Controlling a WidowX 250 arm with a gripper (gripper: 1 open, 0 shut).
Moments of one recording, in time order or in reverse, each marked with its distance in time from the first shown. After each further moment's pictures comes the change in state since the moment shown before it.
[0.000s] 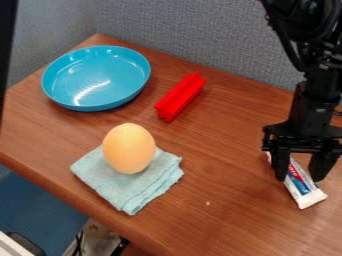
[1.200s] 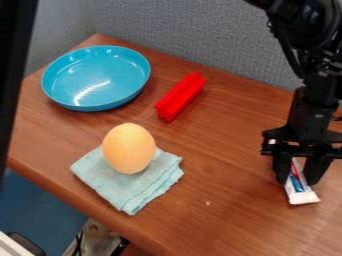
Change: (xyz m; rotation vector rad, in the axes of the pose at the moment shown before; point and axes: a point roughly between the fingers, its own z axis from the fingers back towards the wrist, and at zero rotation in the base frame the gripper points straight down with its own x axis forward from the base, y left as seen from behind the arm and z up) arm 0.005 0.001 -0.010 0.023 -0.001 0.015
